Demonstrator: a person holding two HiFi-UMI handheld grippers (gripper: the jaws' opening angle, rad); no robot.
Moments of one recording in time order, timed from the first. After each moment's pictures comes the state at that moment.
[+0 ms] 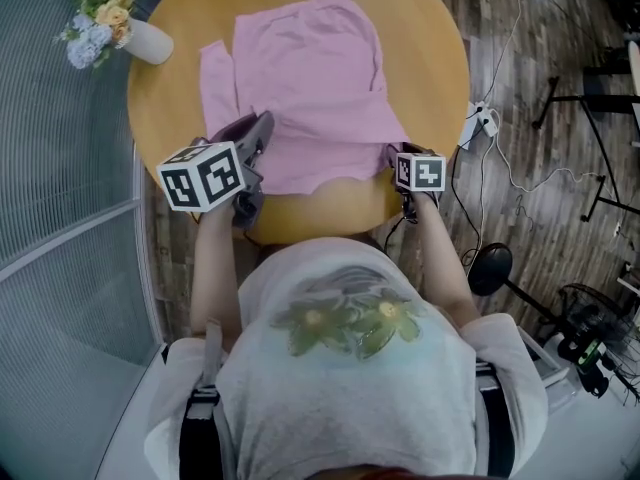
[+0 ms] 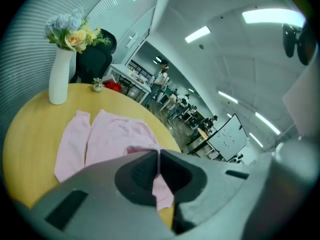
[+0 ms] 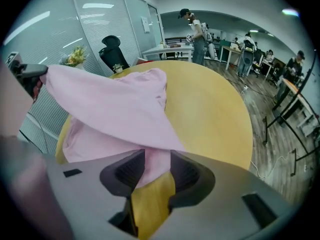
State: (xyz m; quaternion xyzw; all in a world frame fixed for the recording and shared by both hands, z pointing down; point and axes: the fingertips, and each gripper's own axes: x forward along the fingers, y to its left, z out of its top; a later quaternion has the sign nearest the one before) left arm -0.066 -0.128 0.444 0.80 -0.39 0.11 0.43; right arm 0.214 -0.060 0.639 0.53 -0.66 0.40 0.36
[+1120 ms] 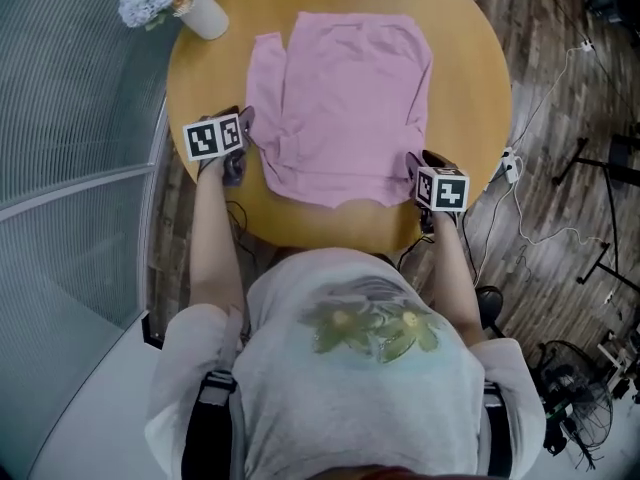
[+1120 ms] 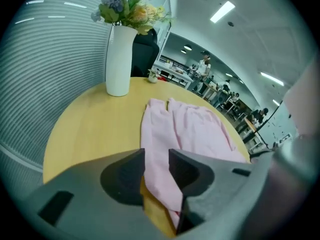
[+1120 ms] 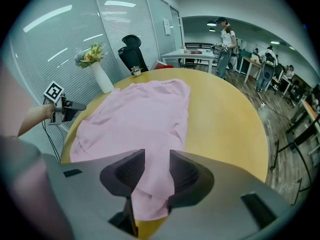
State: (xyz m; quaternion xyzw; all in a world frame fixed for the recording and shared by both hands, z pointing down) left arm -0.241 -0.171 0.613 0.68 -0.55 0.24 0.42; right arm 0.163 -0.120 0.609 0.46 -0.73 0.34 0.37
